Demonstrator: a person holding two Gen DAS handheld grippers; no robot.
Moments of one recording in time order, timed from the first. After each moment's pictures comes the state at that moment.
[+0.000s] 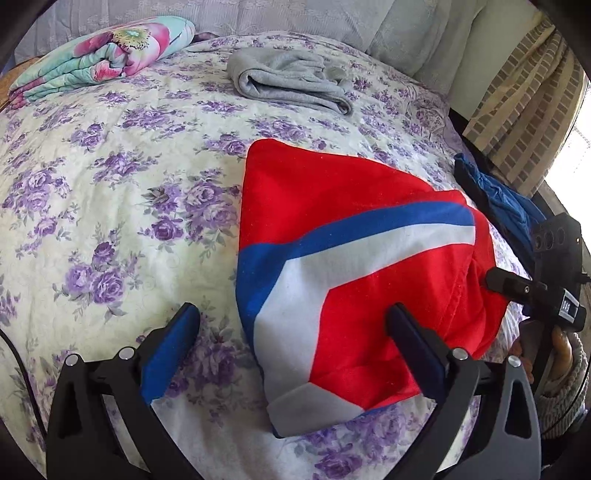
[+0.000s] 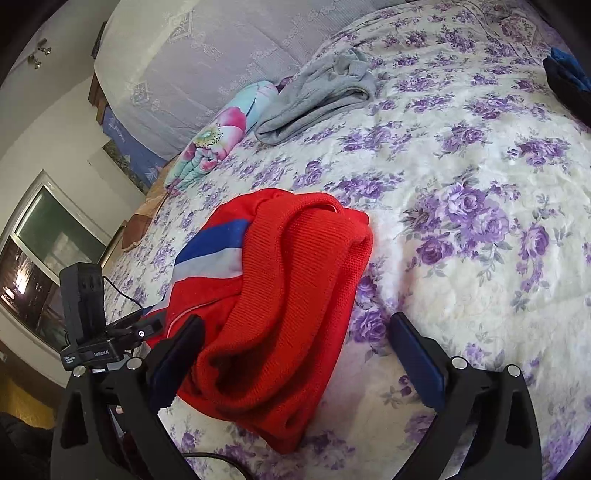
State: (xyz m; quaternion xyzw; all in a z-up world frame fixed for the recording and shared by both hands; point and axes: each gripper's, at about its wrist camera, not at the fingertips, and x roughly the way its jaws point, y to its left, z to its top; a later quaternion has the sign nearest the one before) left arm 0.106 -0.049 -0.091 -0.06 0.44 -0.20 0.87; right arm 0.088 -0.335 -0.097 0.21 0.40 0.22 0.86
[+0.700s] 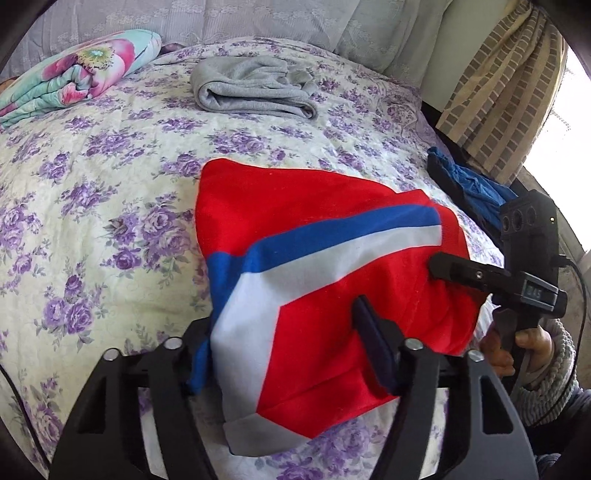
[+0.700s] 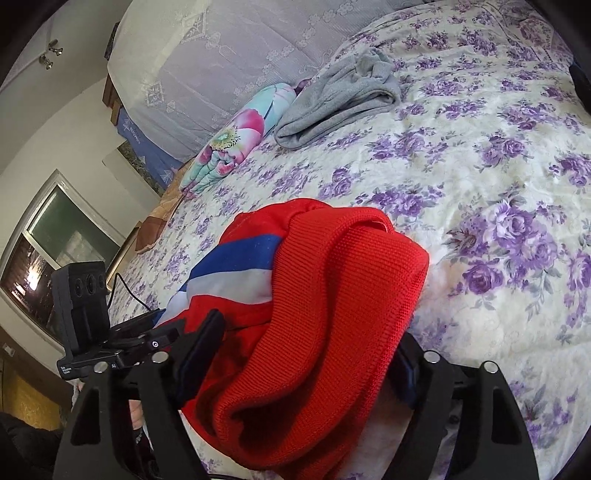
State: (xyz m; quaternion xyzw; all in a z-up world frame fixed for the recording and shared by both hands) left arm 0.105 -0.070 -0.076 -0.05 0.41 -0.25 0.87; right arm 0.101 -0.323 -0.096 0.22 0.38 0.26 0.86
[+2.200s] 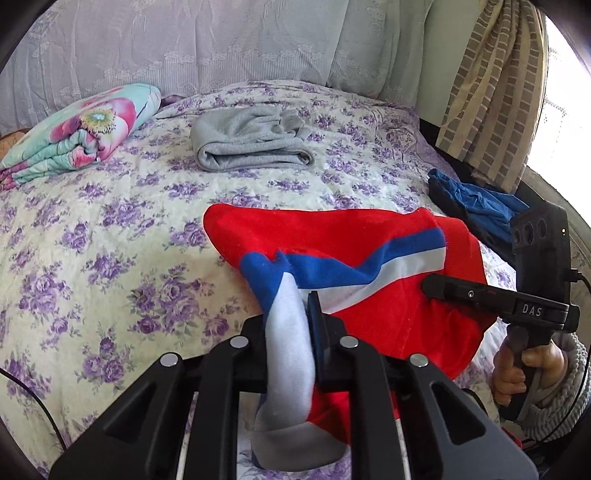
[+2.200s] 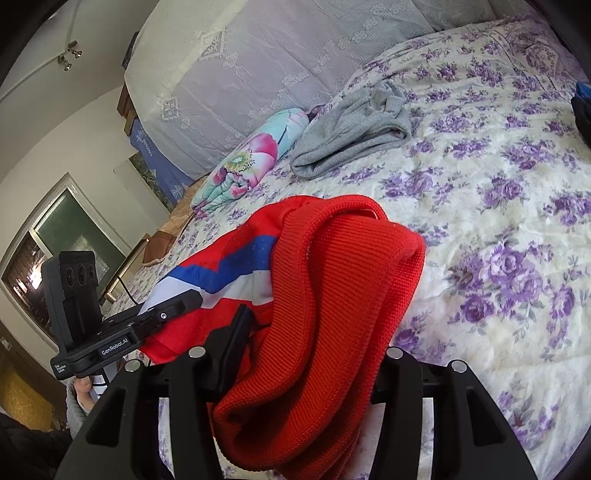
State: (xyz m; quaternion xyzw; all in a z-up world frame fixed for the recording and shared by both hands) left arm 0.101 -0.086 -0.033 0.00 0.34 -0.22 0.91; right arm 0.091 -0.324 -0.069 0.21 0.33 0.26 0.88
